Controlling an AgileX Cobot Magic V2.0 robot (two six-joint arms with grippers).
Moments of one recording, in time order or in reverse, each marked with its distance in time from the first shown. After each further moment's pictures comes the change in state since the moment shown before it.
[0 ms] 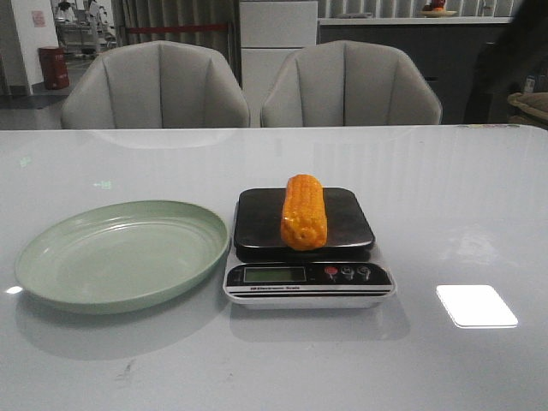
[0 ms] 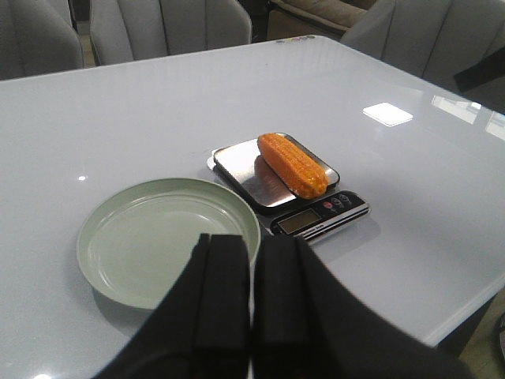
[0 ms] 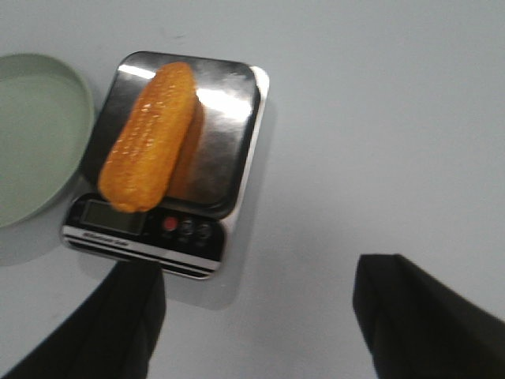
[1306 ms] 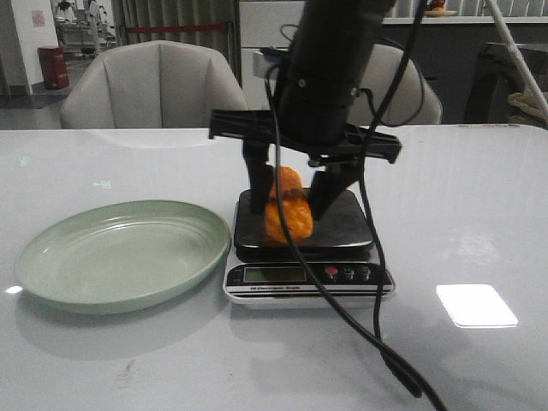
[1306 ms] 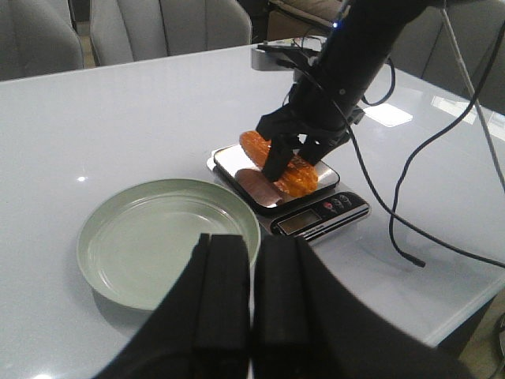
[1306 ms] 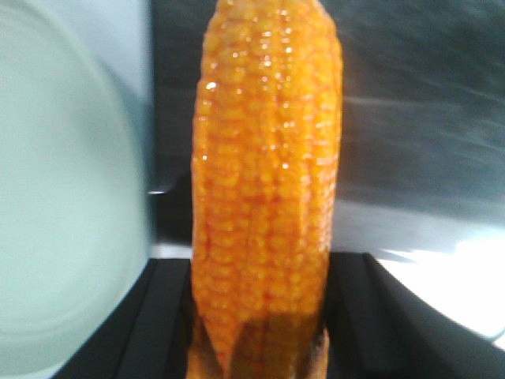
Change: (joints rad) left arm 0.000 0.000 0.000 0.000 -0.002 0.002; right arm 0.226 0.891 -0.748 0.009 0.292 0.342
